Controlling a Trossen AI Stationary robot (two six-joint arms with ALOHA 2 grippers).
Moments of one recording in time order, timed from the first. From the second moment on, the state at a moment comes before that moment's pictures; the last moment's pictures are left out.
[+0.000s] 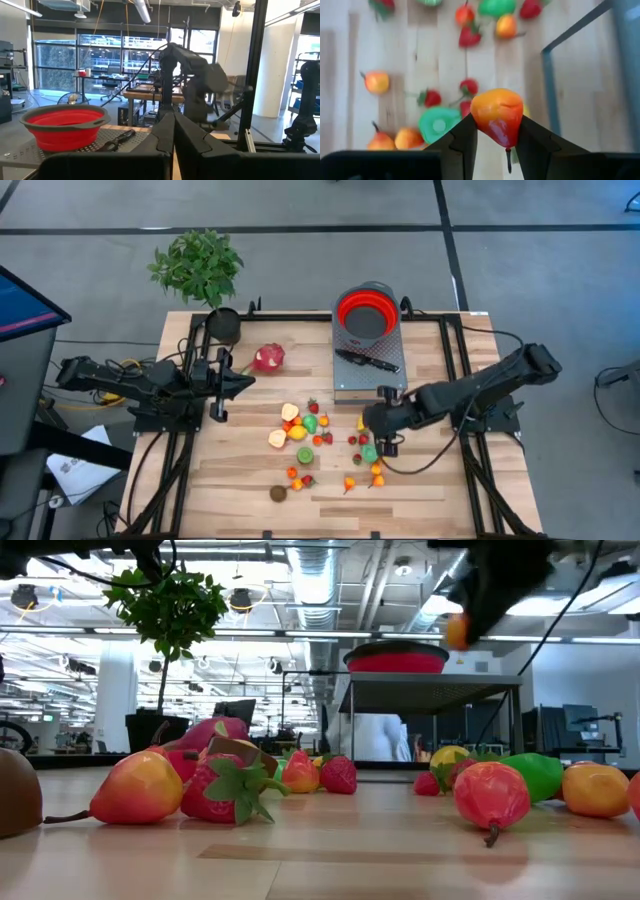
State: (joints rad) left arm -0.16 0.50 0.32 0.43 -0.24 -0.01; right arm 0.33 1.46 1.15 -0.82 0.24 0.33
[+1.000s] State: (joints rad) left arm -0.16 0.50 0.32 0.43 -0.24 -0.01; right arm -0.30 1.38 1.45 -0.69 0.27 -0.16
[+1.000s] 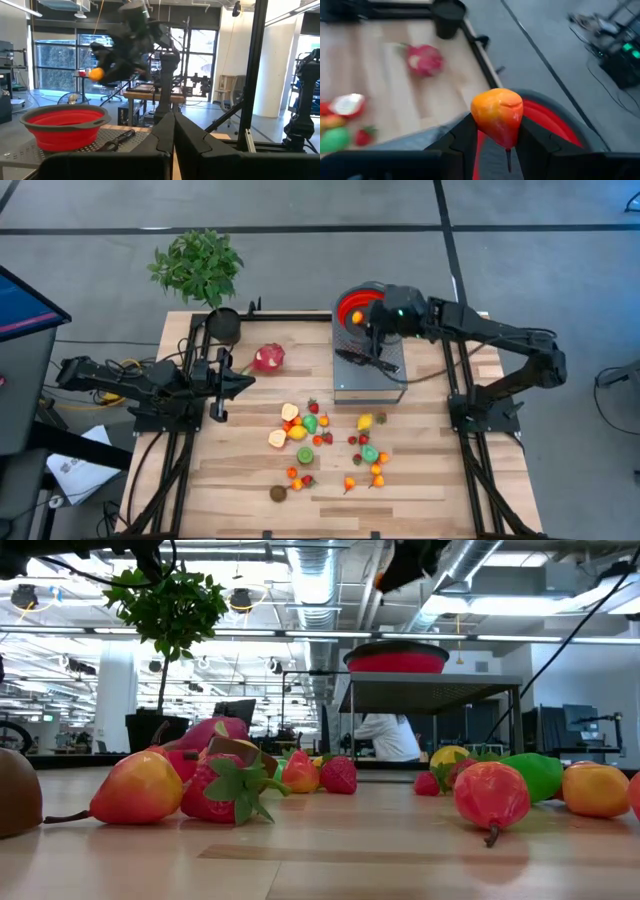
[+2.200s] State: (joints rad) left arm -0.16 0.50 0.32 0.43 -0.24 0.00; right arm -0.52 1.59 1.44 -0.68 0.26 -0.19
